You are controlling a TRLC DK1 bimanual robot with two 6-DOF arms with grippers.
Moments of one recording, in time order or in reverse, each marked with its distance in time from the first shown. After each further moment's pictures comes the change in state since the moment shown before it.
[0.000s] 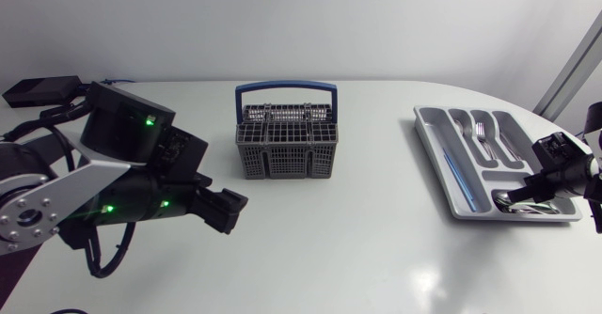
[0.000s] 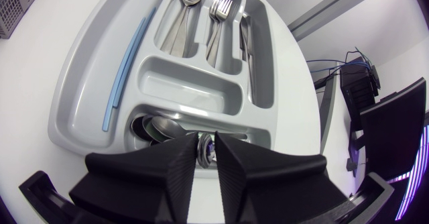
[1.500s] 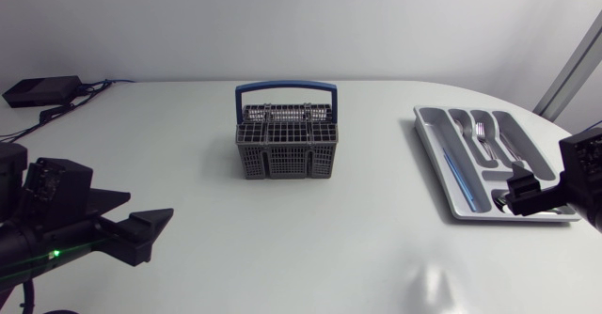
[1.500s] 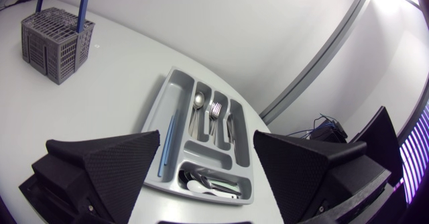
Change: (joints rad) left arm 0.186 -0.547 -0.190 -0.206 -0.065 0.027; right arm 0.270 -0.863 -0.342 0.016 -0.015 0.105
